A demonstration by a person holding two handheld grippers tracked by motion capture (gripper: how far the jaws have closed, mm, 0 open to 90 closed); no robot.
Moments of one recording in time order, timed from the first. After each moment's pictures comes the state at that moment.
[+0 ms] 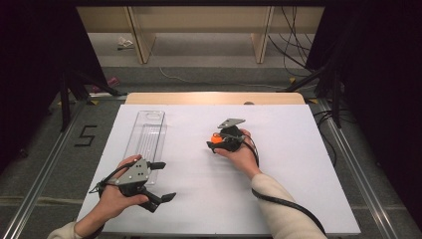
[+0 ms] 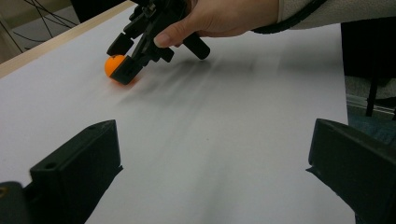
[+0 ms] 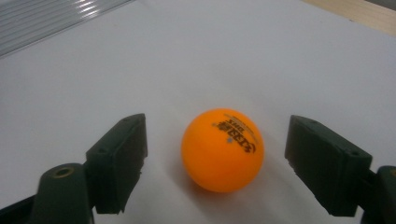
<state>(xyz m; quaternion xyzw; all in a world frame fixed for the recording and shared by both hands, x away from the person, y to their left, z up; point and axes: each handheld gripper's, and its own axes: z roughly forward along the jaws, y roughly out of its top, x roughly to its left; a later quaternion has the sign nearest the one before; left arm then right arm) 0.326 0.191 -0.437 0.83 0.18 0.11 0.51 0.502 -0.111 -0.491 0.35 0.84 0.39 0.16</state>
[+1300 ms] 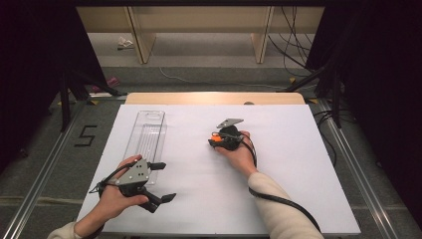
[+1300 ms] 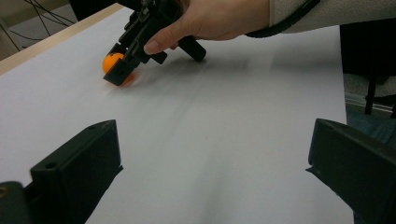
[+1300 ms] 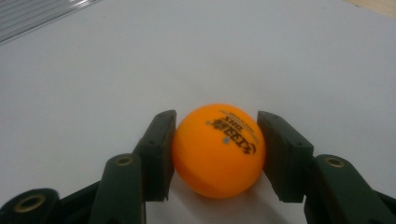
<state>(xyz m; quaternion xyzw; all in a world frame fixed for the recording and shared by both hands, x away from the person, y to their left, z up) 0.326 0.191 -0.438 0.83 0.18 0.11 0.51 0.508 -0.108 -0.498 0.36 0.84 0.39 0.15</state>
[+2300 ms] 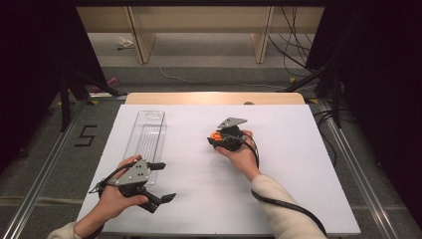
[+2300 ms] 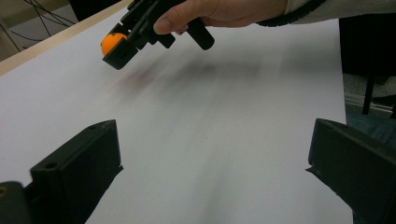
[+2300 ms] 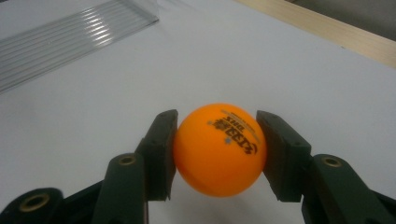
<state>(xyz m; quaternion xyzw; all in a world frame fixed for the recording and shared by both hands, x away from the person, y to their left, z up) 0.326 0.191 -0.438 0.83 0.18 0.11 0.51 0.487 -0.110 -0.472 0.34 0.83 0.42 0.17</state>
